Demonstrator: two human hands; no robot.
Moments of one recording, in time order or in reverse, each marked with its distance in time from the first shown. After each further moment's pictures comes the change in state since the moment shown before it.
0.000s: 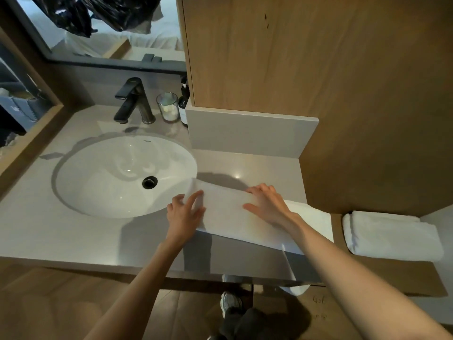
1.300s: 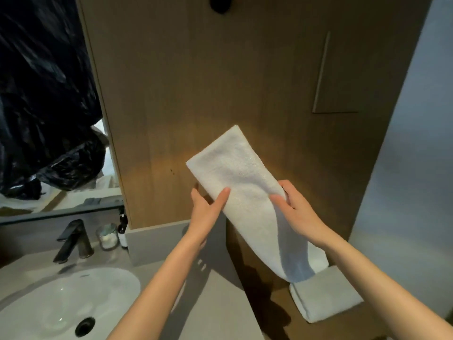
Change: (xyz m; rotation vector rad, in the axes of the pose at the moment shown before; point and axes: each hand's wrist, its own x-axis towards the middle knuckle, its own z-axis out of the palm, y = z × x) left_hand -0.063 0.321 -0.176 -1.012 -0.182 0.330; right_hand -0.250 -0.026 -0.244 0.424 0.858 -0.096
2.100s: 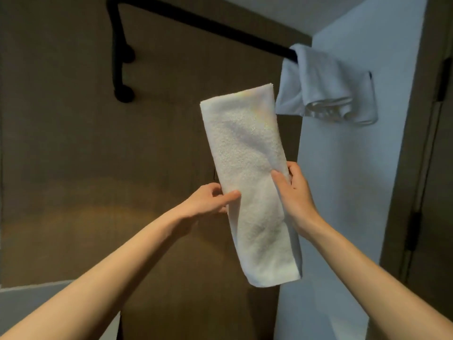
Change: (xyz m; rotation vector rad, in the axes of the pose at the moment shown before) left_hand -0.081 0.181 0.308 0.251 -0.363 0.319; right_hand -0.018 0.006 -0.356 0.266 0.415 -0.206
